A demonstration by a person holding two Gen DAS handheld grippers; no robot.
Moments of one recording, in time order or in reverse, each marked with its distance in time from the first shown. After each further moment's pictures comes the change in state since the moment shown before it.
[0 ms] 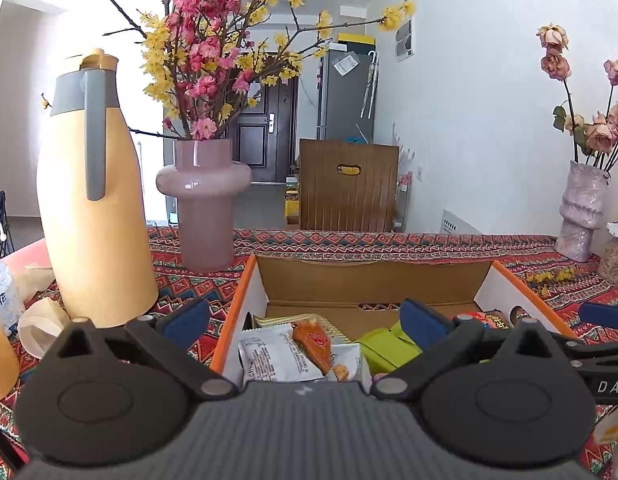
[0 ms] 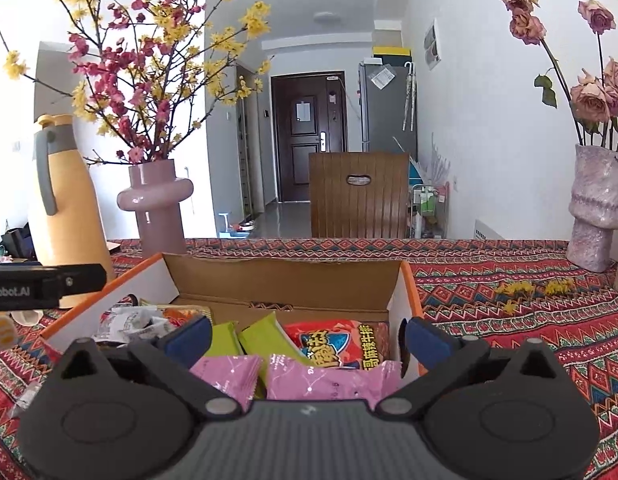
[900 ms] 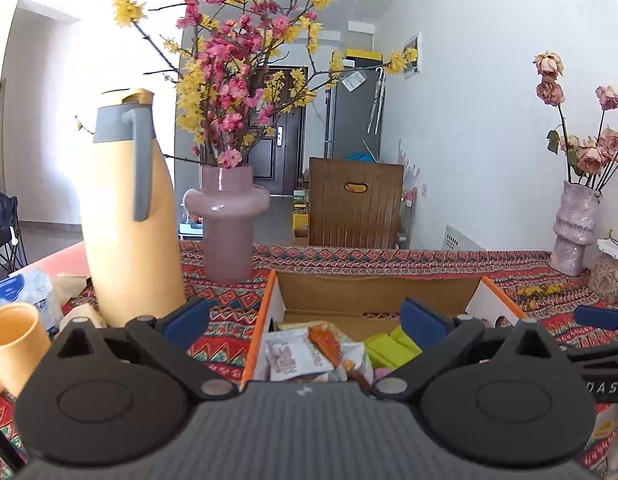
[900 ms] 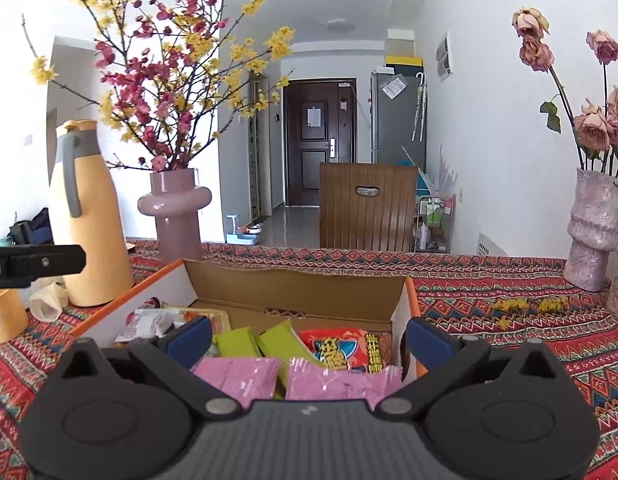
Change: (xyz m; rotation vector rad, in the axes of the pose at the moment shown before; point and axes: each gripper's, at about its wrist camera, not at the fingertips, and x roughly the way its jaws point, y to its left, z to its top) left arm -0.064 0.014 0.007 -0.013 -0.035 0.018; right arm -0.038 0.013 0.010 -0.049 -0.013 0.017
